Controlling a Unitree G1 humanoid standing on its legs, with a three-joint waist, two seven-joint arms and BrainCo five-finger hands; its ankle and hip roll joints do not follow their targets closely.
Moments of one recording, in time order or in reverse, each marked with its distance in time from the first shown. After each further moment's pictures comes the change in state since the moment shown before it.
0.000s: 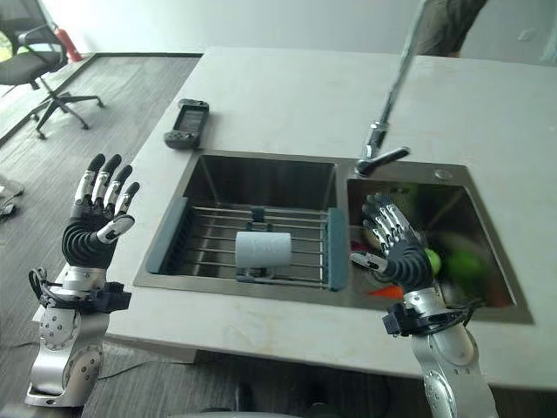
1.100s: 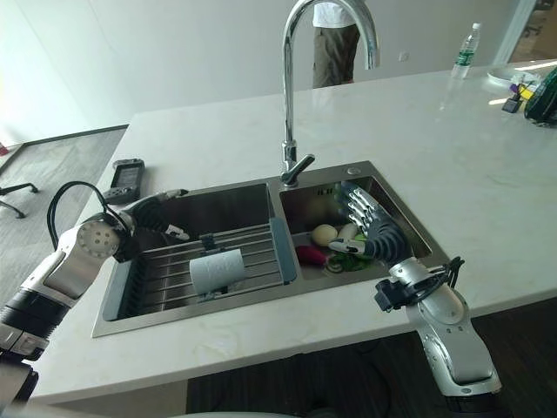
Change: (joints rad) left arm -0.587 0.409 -0.439 0.572 0.734 0.472 -0.290; right arm -0.170 -0.128 0.075 0.080 0.003 0.090 0.115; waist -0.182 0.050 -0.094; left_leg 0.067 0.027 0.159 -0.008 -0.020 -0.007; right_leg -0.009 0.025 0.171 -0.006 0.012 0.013
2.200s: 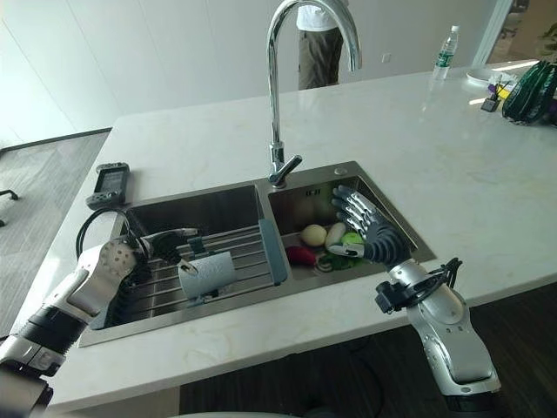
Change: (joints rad) left arm 0.086 -0.092 -0.006 -0.068 0.163 0.035 -0.230; right arm 0.000 0.001 -0.001 0.019 -0.001 0.000 0.029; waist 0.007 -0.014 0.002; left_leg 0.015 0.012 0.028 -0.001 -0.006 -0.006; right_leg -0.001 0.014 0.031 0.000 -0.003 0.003
